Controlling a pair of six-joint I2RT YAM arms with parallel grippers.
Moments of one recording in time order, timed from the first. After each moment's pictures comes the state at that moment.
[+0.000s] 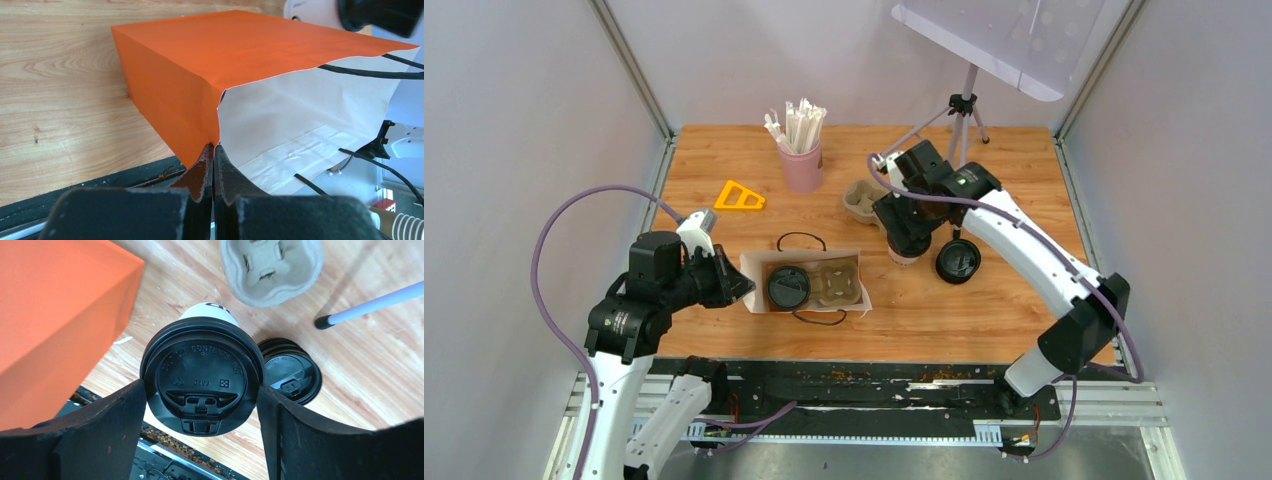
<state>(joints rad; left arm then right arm) -0.20 0.66 1.06 -1.09 0.36 -0.41 0.65 1.59 1.58 -1.06 0.05 -0.01</state>
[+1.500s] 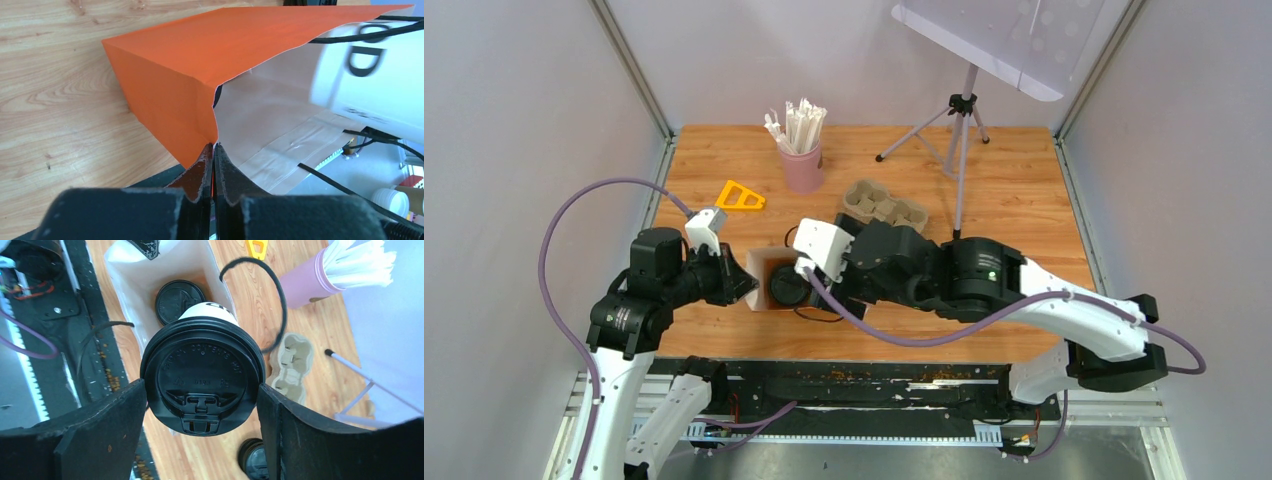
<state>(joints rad) -0.20 0.67 1.06 -1.06 0.42 -0.28 1.39 1.42 1.88 -1.04 0.33 -0.19</state>
